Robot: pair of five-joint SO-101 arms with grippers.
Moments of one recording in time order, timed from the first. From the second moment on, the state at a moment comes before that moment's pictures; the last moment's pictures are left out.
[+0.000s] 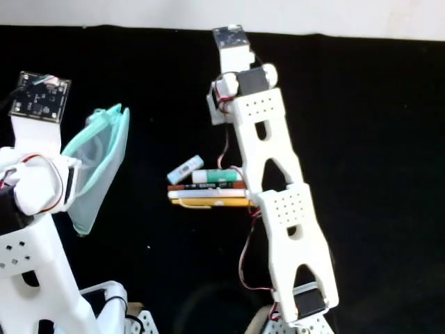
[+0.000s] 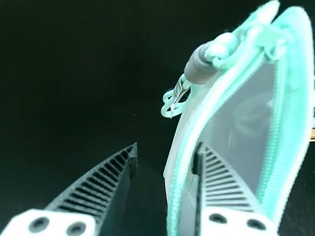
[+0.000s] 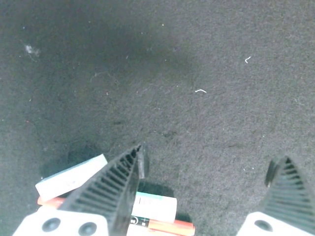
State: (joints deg) left arm -27.4 -36.9 17.0 90.1 -25.5; right arm -20.7 57.3 -83.6 100.4 -2.5
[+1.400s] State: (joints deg) left arm -16.6 3.7 -34.2 93.8 -49.9; right arm -22.2 57.3 -83.6 100.4 -2.5
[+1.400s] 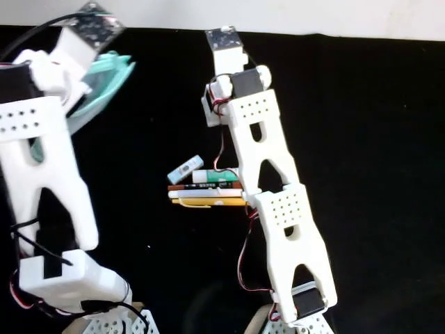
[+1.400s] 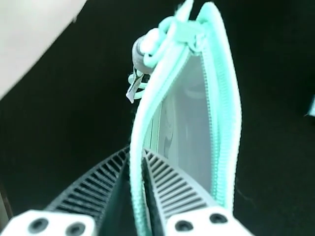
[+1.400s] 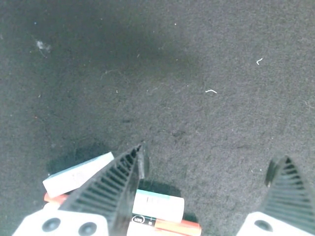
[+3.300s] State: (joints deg) left arm -17.5 4.0 -20.8 83.4 -27.7; right arm -15.8 57.3 -83.6 100.4 -2.5
